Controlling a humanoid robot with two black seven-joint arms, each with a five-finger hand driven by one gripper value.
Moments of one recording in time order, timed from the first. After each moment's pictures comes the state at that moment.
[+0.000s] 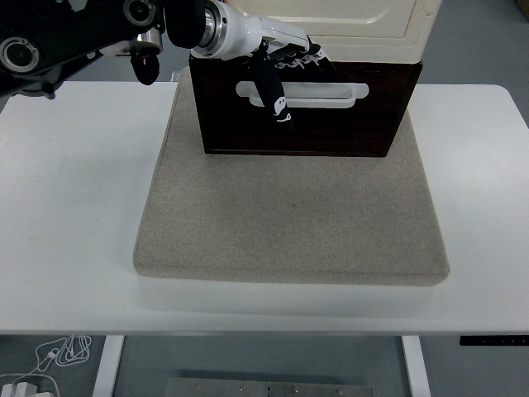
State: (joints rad) left arm -1.56 0.40 -0.21 -1.19 0.69 -0.40 0.42; right arm -0.01 0.00 -0.04 0.15 0.00 -0.01 -0.09
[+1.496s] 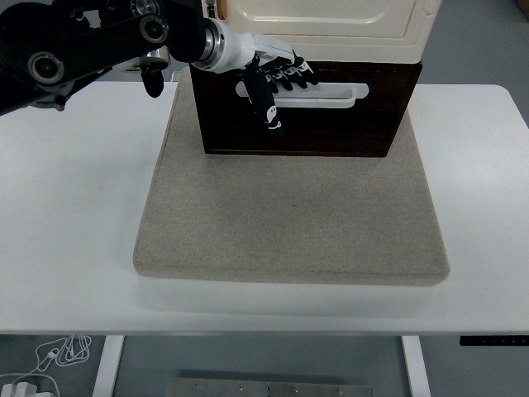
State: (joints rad) left arm -1.53 0.35 -0.16 -1.12 0.69 -0.37 0.43; right arm -0.01 0.00 -0.04 0.15 0.00 -0.01 -0.09
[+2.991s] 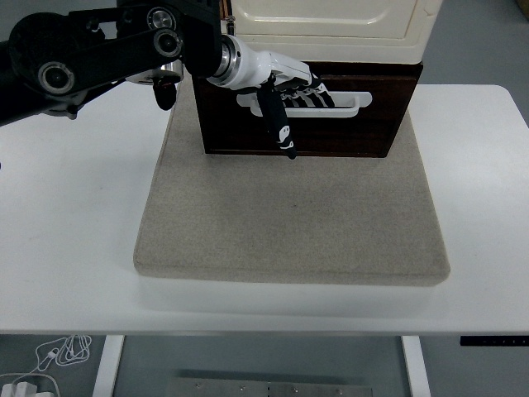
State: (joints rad) left arm -1.53 0.34 -0.15 -1.17 0.67 -0.41 0.43; right arm -0.01 0.00 -0.04 0.15 0.00 -0.01 -0.09
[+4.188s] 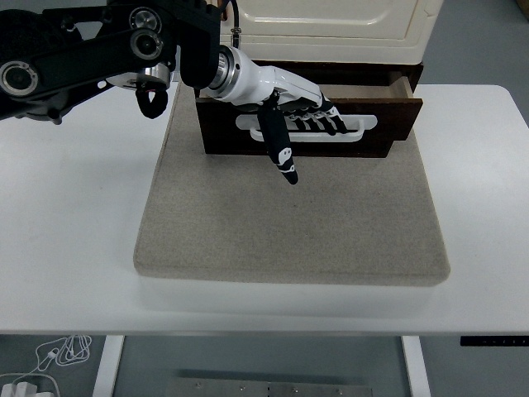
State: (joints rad) left arm -1.55 0.41 -0.16 -1.32 0.61 -0.47 0.43; right arm -0.01 0.00 -0.04 0.15 0.00 -0.01 -0.09
